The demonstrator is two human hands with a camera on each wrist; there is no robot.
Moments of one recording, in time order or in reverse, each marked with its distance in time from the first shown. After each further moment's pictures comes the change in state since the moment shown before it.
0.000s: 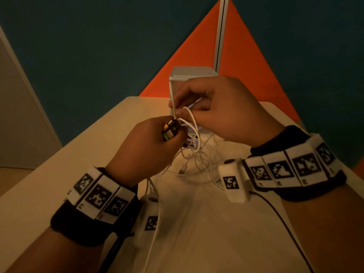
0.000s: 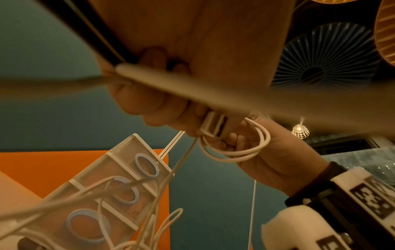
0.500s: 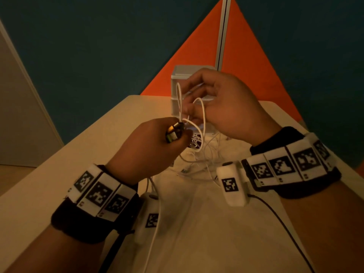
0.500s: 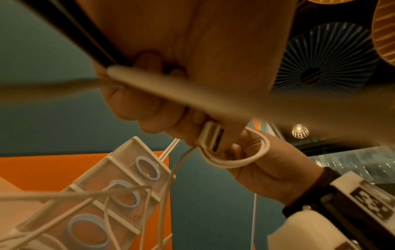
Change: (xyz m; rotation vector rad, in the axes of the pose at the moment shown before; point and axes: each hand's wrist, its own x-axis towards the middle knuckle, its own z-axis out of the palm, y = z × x) left_hand 0.001 -0.007 -0.001 0.071 -0.064 0.022; right_hand 0.001 0.008 0.005 0.225 0.070 0.149
